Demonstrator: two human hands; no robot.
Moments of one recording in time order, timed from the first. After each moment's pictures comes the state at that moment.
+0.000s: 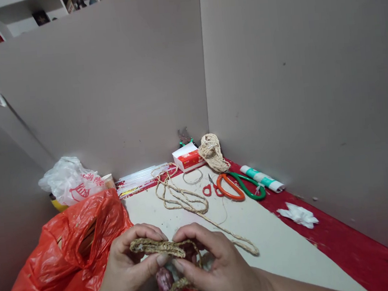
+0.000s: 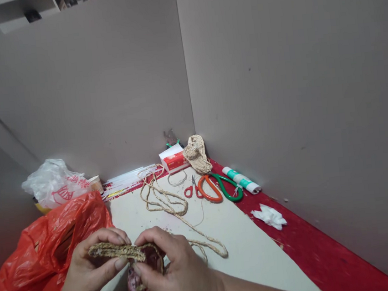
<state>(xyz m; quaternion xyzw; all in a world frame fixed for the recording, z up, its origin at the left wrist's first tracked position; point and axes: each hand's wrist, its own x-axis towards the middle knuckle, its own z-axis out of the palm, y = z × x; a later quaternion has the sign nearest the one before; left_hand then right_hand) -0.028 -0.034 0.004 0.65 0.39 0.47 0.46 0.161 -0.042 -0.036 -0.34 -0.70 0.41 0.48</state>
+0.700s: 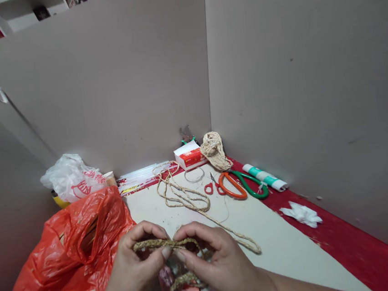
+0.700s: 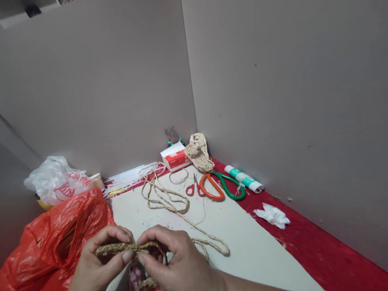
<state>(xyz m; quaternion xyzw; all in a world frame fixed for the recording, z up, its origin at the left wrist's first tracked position) -0.017 -0.039 0.003 0.60 0.46 0.46 0.46 0.157 -0.040 -0.034 -0.36 -0.68 0.40 0.49</state>
